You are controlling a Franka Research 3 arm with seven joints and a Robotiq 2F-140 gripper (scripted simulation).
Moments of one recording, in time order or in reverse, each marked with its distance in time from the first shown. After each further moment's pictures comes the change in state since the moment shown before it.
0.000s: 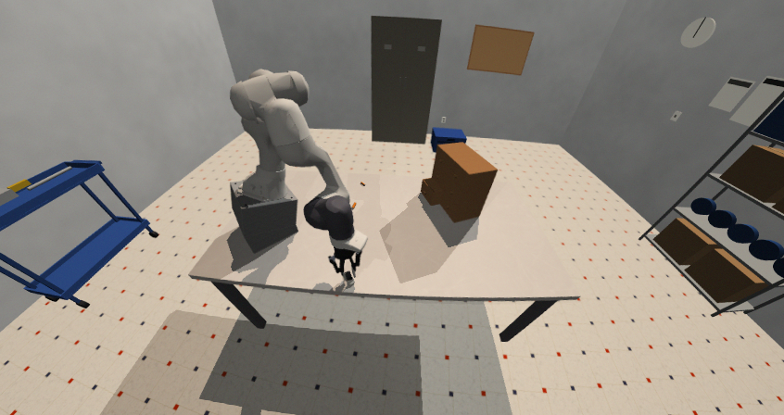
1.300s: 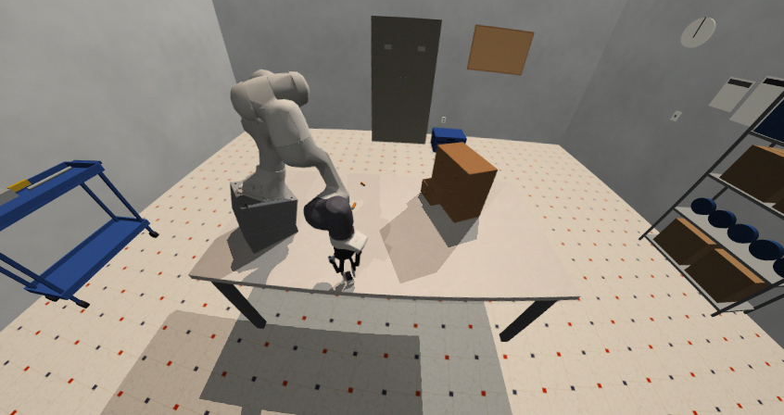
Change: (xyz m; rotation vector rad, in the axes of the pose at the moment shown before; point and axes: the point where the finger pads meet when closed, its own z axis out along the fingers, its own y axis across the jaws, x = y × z) arm -0.002 0.001 0.003 -0.001 -0.003 0.000
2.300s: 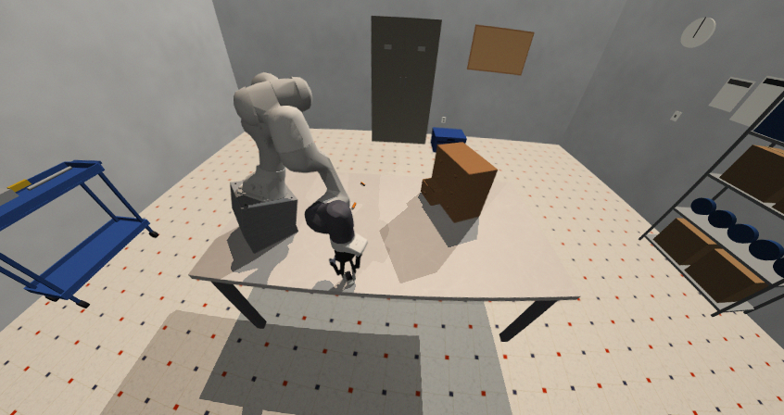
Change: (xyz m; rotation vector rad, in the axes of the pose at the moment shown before) arm 0.000 0.000 0.018 0.000 0.000 0.000
